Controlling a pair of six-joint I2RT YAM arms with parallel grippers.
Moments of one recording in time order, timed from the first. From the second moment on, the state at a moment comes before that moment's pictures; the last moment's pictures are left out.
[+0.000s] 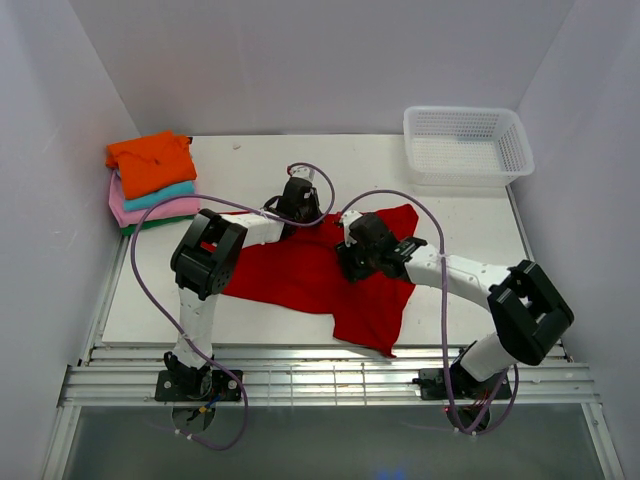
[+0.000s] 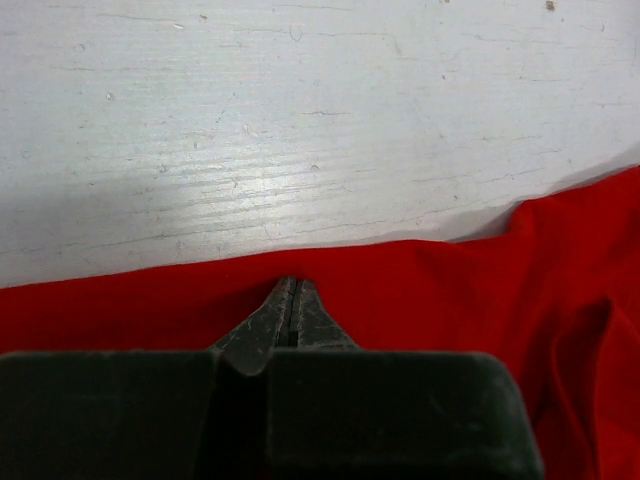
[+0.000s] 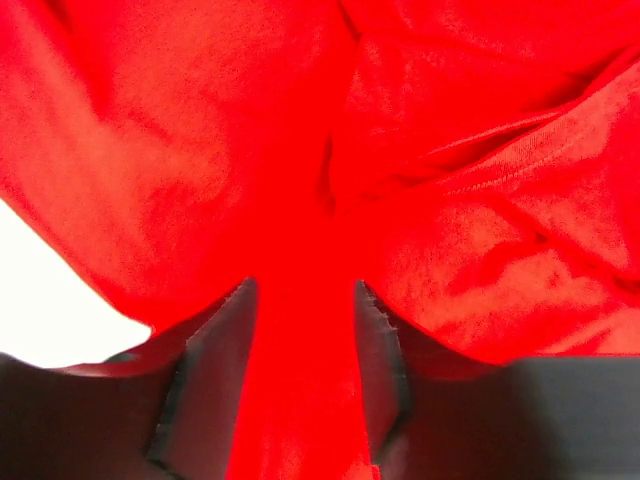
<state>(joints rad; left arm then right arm) -0.54 2.10 1.28 0.19 -0.03 -0.52 0.78 1.53 0.92 -0.26 -0.02 0.16</state>
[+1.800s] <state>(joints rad) -0.76 2.11 1.30 0.19 0.05 -0.59 0.59 1.59 1.10 -0.40 0.11 0.08</state>
